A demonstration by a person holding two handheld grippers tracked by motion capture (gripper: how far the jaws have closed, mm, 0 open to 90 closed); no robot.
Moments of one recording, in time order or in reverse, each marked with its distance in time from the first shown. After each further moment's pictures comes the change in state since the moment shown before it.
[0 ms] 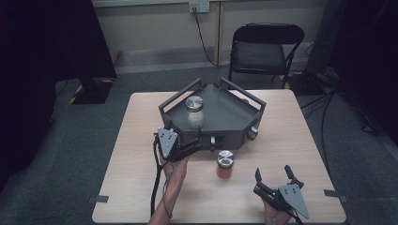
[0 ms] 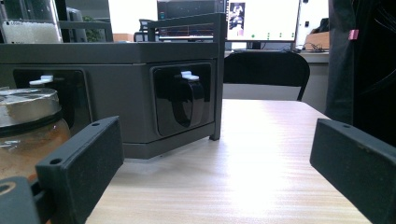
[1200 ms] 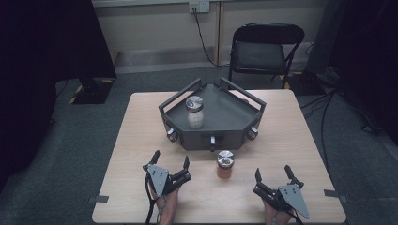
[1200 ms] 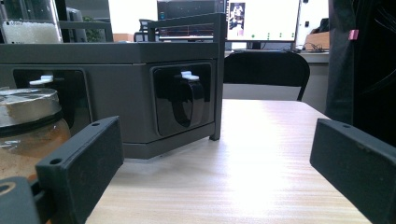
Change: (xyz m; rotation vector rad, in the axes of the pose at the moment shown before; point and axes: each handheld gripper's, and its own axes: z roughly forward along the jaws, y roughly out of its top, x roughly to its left) left arm -0.007 -0.075 -0.070 -0.009 0.125 0.063; right arm 0.000 0.000 0.000 0.000 0.000 0.000
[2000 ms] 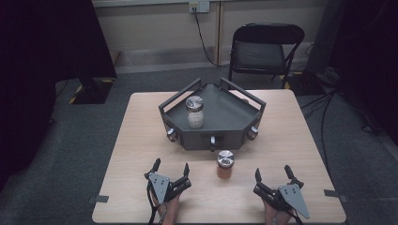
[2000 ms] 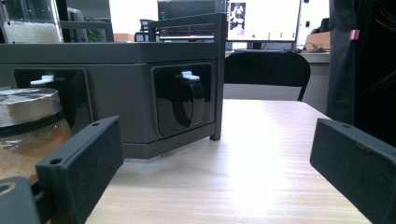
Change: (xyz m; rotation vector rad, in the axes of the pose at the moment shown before) left arm -0.003 -0.026 -0.005 0.007 0.019 0.007; right arm 0.000 0.000 0.000 0.000 0.002 0.000
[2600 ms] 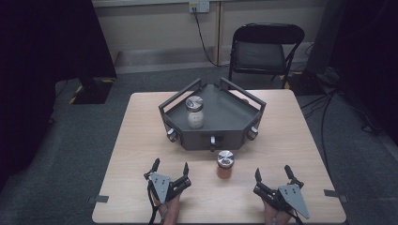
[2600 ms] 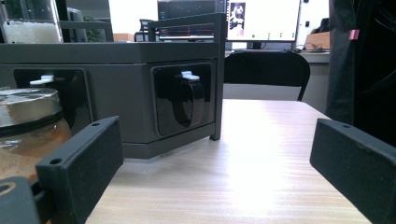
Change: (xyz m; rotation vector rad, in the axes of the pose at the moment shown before) left arm -0.004 0.001 0.001 0.008 0.022 0.005; right arm 0.001 0.000 0.000 0.000 -0.004 0.000
